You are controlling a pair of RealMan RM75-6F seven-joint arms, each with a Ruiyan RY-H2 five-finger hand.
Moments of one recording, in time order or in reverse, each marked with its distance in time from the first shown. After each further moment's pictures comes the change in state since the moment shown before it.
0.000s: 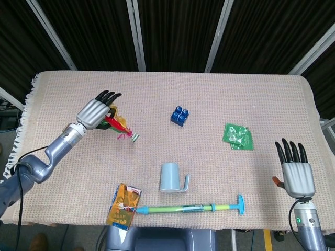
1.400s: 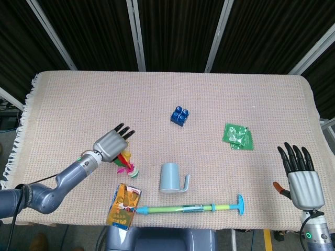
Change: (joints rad) left arm -0.160 0.315 0.026 -0.948 -0.745 -0.205 1.231; right arm -0.069 0.074 -0.039 -0.057 -0.180 0.149 0.138
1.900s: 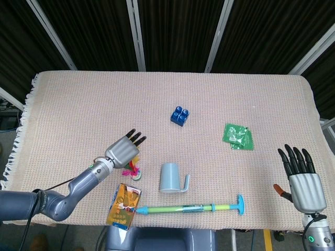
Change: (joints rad) left arm -0.044 -0.086 0.026 -0.043 0.019 0.118 0.012; right arm -0.015 0.017 -0.010 -0.009 -0.031 0.014 0.020
